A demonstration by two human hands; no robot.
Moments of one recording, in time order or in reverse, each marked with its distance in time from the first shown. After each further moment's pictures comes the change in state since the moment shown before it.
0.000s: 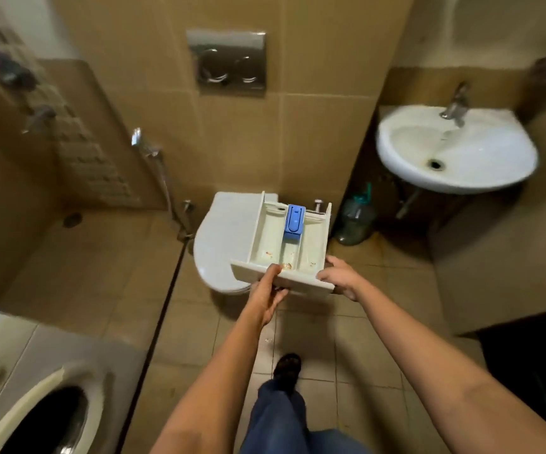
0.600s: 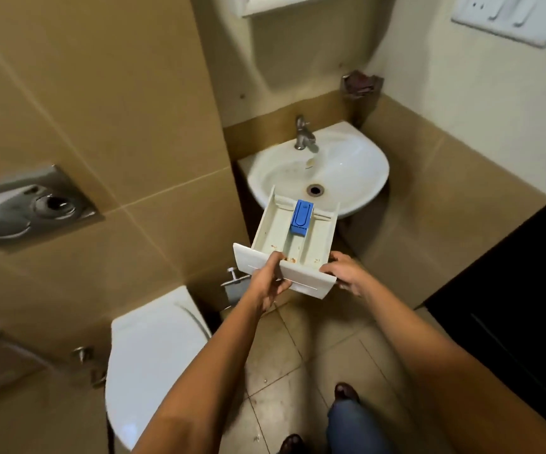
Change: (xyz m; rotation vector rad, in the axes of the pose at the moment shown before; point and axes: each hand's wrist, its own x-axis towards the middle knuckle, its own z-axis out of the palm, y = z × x) left_hand 0.126 0.044 0.306 0.550 -0.407 -0.108; right_hand 0.070 -0.027 -0.237 0.462 0.428 0.092
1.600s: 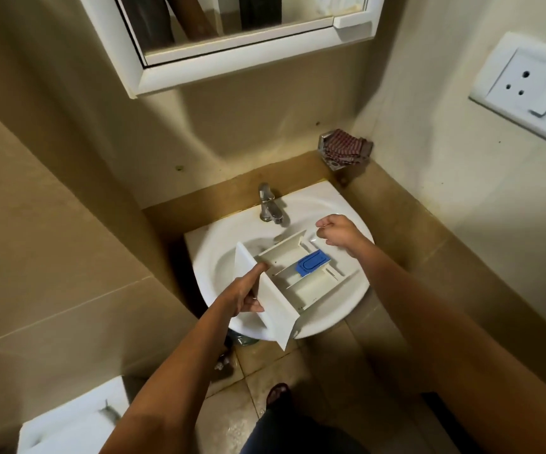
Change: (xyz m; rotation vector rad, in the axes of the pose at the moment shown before) left_hand 0.258 0.155 0.166 0.563 0.042 -0.187; right_hand 0.266 -0.256 -0.188 -0.272 0.152 -0.196
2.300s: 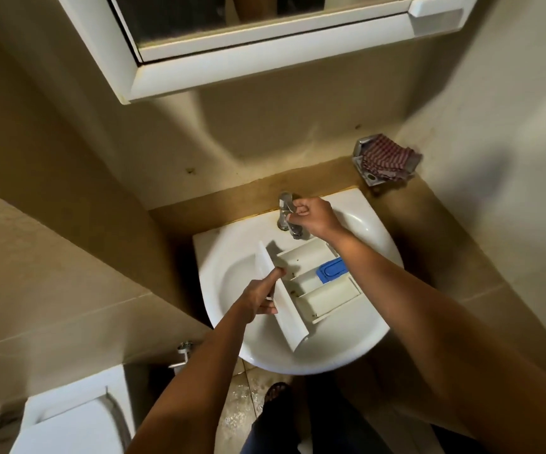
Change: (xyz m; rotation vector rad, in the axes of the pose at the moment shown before) left_hand 0.052 0.031 0.008 -0.085 0.033 -0.003; right_hand 0.090 -0.072 0.059 -0.127 -0.115 -0.355
